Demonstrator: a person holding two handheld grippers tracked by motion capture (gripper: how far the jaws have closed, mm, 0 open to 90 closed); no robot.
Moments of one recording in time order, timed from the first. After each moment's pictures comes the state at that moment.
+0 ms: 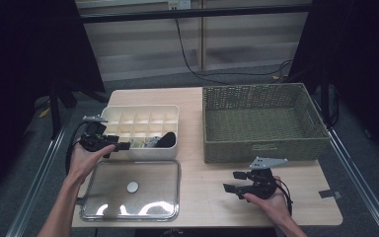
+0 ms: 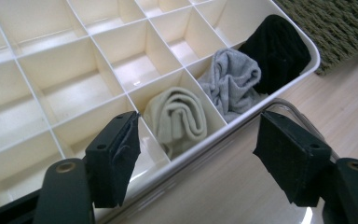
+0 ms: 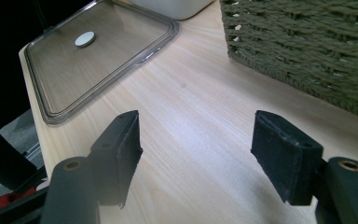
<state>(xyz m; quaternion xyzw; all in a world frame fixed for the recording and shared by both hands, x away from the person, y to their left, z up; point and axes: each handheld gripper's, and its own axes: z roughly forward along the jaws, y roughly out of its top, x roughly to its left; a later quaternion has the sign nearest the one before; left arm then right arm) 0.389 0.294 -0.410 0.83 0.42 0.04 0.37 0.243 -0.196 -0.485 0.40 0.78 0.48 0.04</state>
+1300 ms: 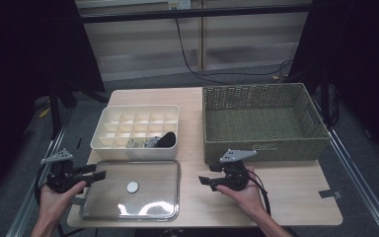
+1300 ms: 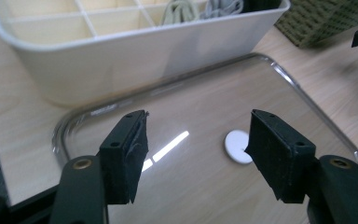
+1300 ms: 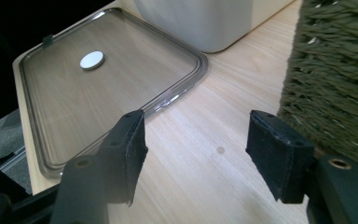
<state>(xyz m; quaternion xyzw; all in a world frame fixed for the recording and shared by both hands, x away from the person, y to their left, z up) 0.291 0.367 -0.435 0.79 0.44 0.06 0.42 0.268 -0.125 -0.471 0.38 0.79 0.47 0.06</state>
